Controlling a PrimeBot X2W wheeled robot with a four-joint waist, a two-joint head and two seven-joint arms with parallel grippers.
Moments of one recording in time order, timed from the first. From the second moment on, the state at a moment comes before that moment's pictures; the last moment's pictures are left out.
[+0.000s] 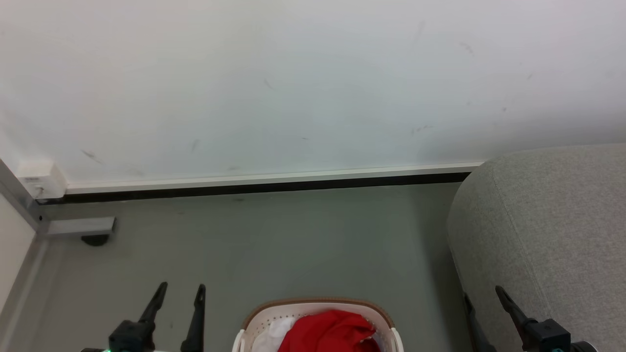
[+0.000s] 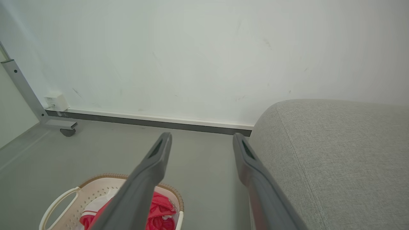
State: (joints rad) left arm -0.04 0.11 -0.04 0.29 -0.05 -0.04 -0.26; right arm -0.11 -0.06 0.13 0.46 0.14 0.13 -0.26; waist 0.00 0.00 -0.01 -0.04
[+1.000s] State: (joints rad) left arm -0.47 0.10 -0.27 0.59 -0.04 -0.13 -0.24; right arm -0.37 -0.05 0.07 0.30 0.12 0.13 -0.26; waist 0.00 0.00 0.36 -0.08
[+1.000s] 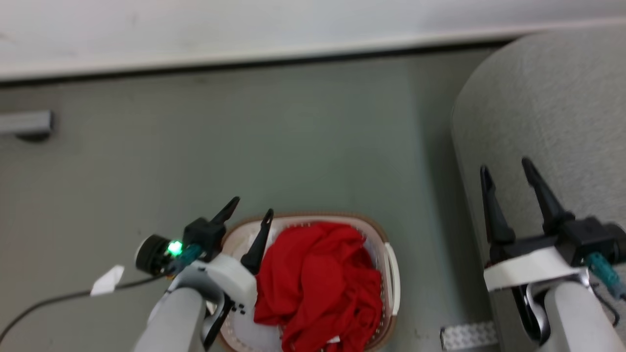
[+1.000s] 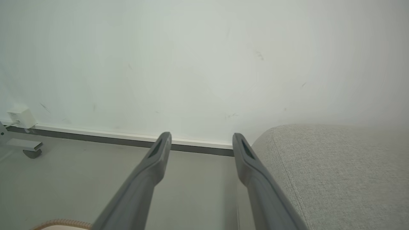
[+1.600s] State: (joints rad) left arm -0.77 0.12 -0.48 0.92 -0.13 -0.11 -0.11; right arm -0.58 -0.05 0.16 0.22 0.18 0.13 -0.26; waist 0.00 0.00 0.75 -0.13
